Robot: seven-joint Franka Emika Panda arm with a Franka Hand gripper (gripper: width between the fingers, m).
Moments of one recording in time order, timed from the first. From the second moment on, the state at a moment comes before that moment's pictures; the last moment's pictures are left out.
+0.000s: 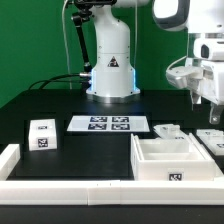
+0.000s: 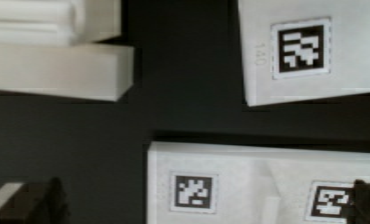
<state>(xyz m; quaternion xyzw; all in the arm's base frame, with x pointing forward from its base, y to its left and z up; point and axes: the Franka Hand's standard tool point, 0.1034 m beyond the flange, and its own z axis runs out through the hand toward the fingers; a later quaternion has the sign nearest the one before) 0.459 0.189 0.064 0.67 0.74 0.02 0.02</state>
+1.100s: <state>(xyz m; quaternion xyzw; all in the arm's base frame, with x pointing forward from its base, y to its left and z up) 0.433 0.220 0.017 0.67 0.74 0.01 -0.01</state>
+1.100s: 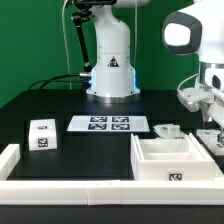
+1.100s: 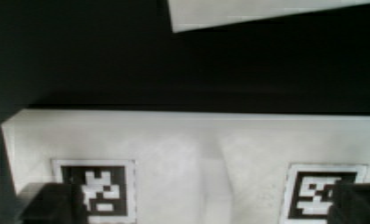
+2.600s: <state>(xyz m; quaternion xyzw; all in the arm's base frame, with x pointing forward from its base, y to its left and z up) 0.444 0.145 0.087 0.68 0.74 -0.02 0.03</state>
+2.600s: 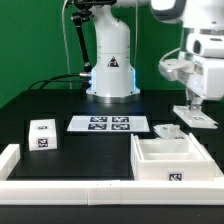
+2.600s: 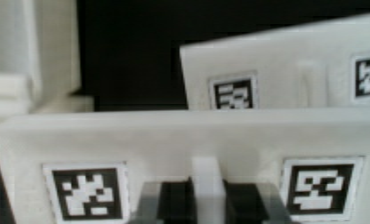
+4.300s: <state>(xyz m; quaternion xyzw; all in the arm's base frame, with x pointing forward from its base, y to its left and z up) 0.446 0.111 0.064 0.70 0.71 -0.02 0.02</state>
